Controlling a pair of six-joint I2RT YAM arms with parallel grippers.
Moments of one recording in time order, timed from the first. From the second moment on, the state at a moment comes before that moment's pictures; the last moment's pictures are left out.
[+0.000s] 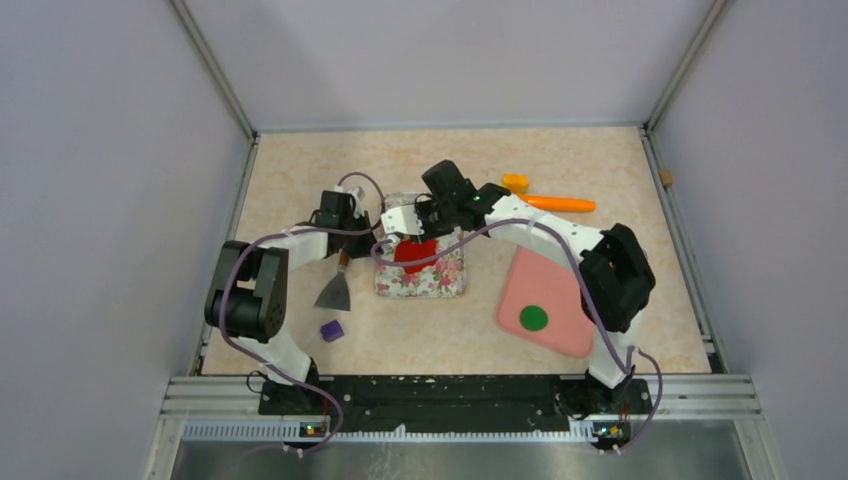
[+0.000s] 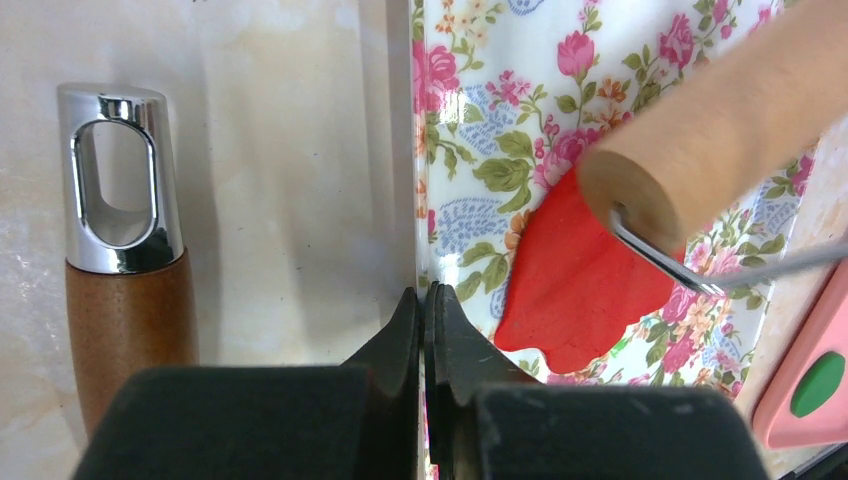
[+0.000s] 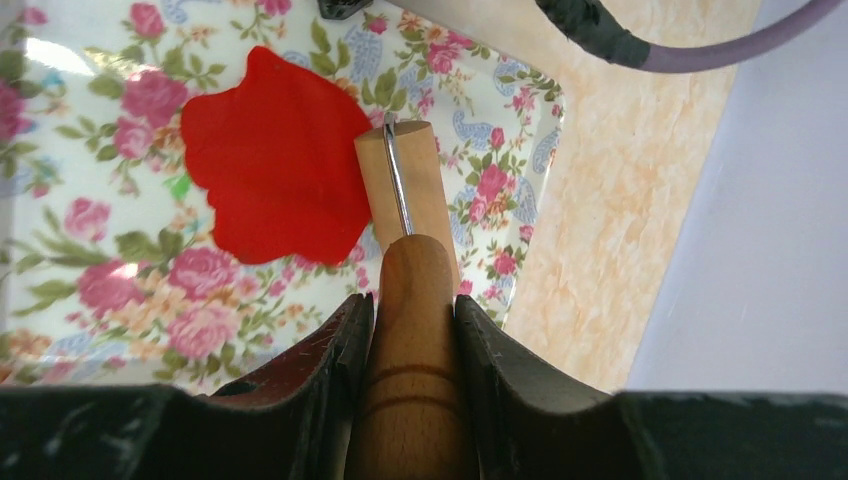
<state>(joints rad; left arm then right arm) -0.20 1.68 0.86 -0.10 0.30 -0.41 0.81 1.89 1.54 -0.48 -0.20 -1.14</state>
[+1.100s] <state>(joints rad) -0.20 1.73 0.96 -0.26 0.30 -0.37 0.85 1.78 1.51 -0.84 -0.36 -1.18</state>
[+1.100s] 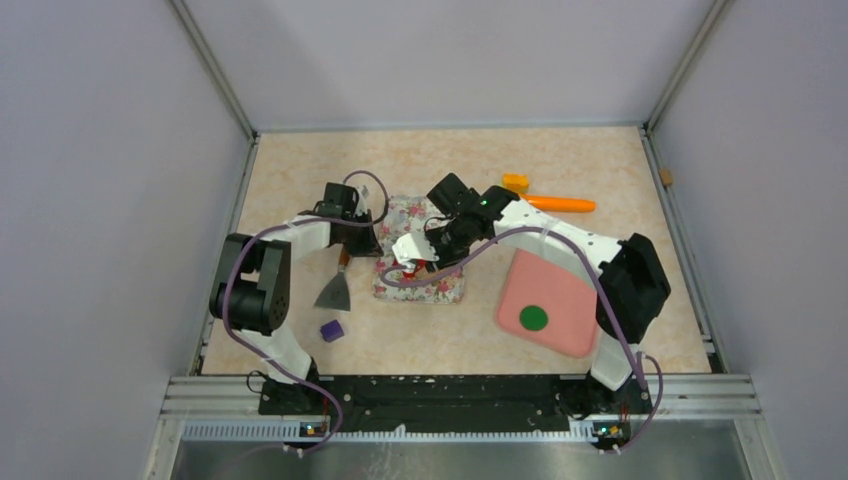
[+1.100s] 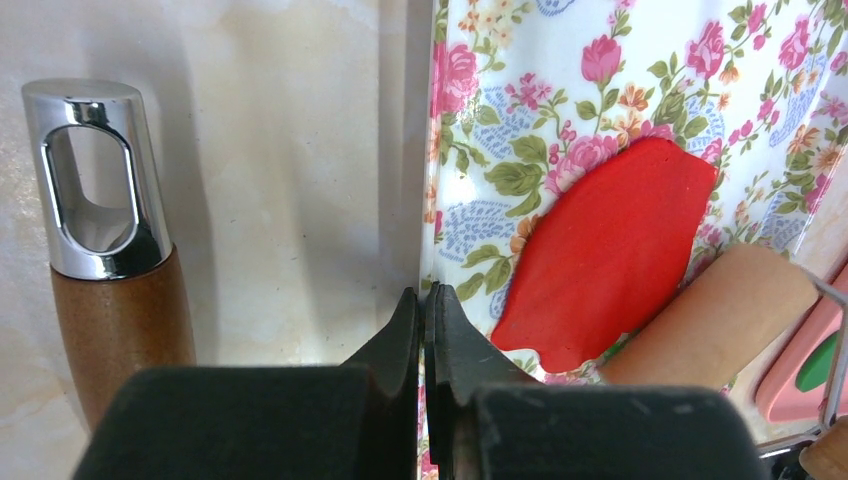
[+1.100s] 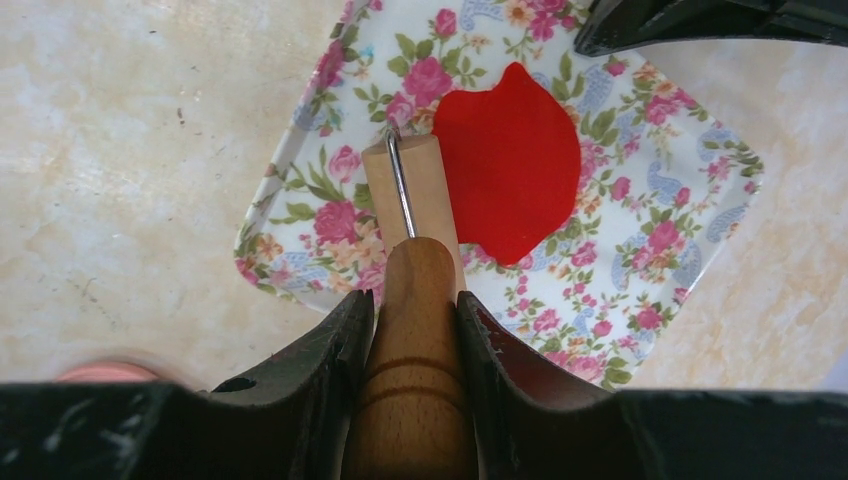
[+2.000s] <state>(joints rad) -0.20 1.74 0.96 -0.23 0.33 -0.40 0.87 1.77 1.50 -0.56 -0.29 -1.00</state>
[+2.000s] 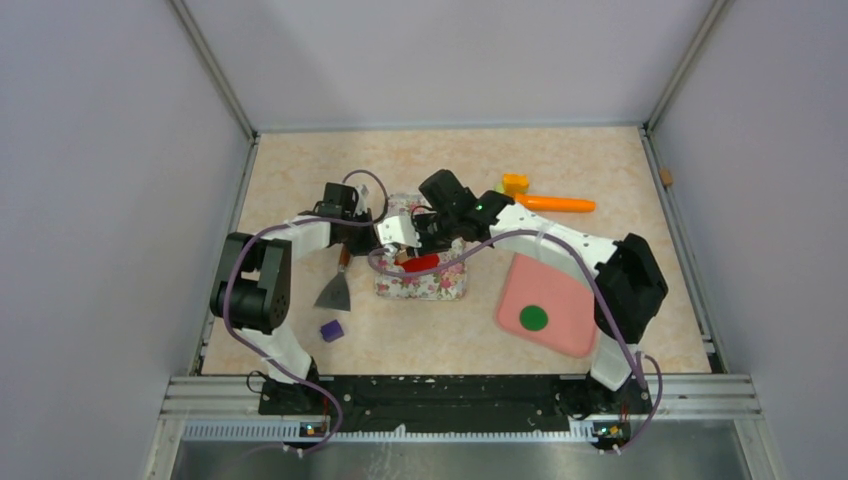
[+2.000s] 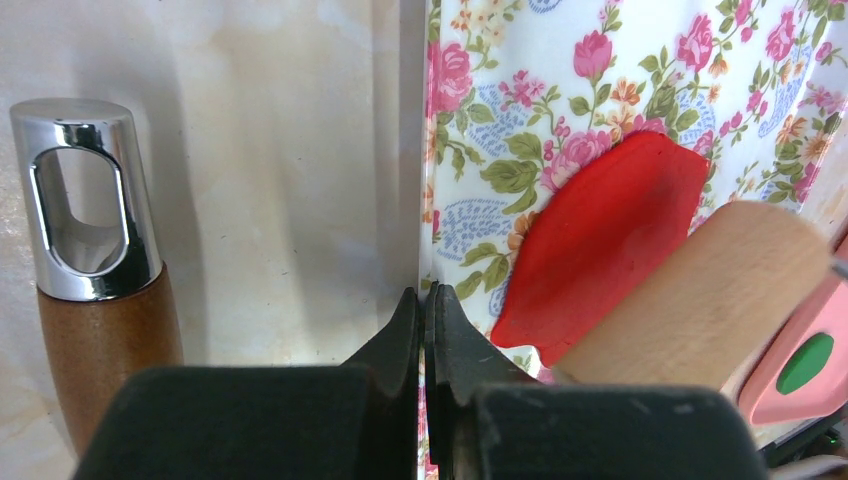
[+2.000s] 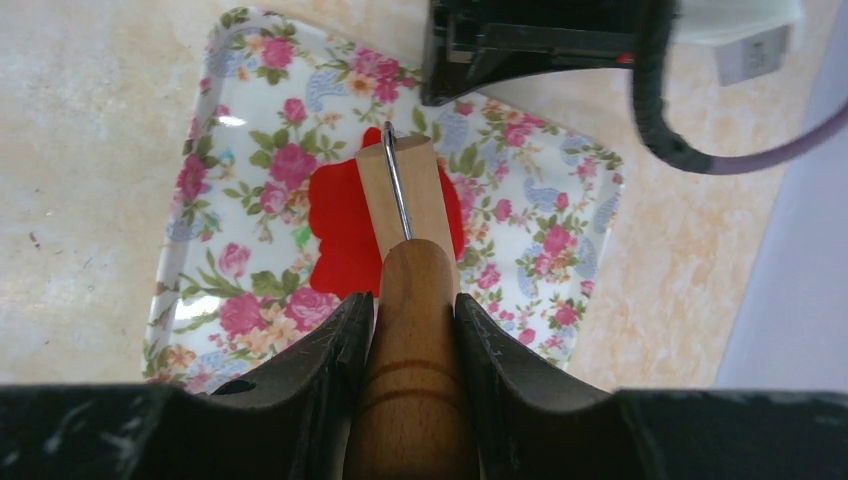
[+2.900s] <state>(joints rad) -0.17 1.77 0.99 -0.25 0.37 -0.41 0.92 1.83 1.65 -0.98 -0.32 -0.98</state>
